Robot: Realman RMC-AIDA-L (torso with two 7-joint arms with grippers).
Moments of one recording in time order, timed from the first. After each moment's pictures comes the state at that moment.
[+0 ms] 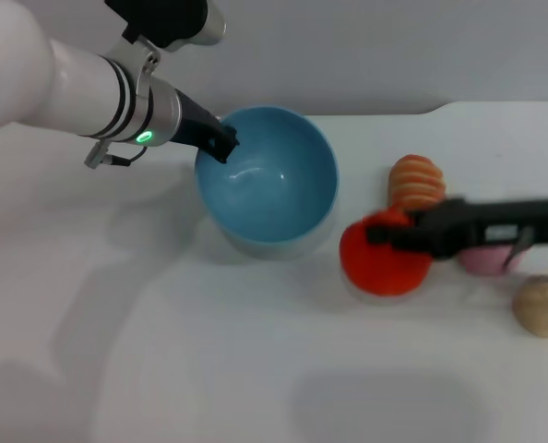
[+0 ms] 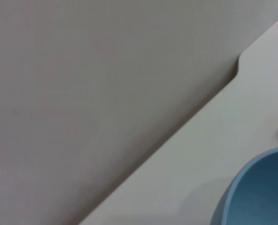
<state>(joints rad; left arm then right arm) -0.74 -2.06 1.55 0.99 2.54 0.83 -2.53 0.56 2.06 -0.88 -0.77 -1.96 -1.52 1.83</state>
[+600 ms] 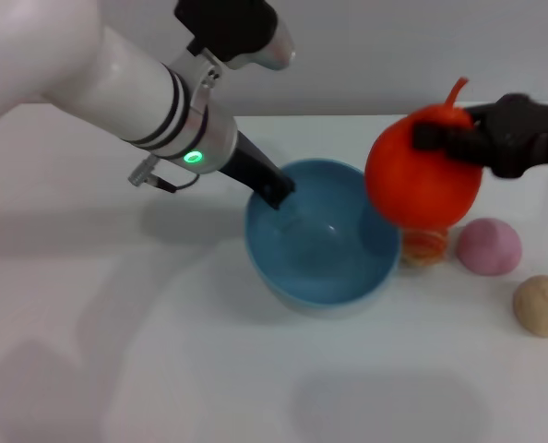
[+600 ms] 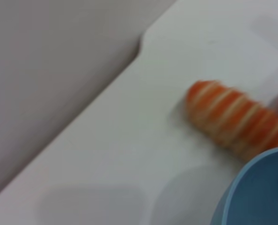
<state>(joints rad) -0.82 -2.07 1.62 1.03 2.41 1.07 -2.53 0.53 2.06 -0.76 -1.04 -1.86 -1.71 1.86</state>
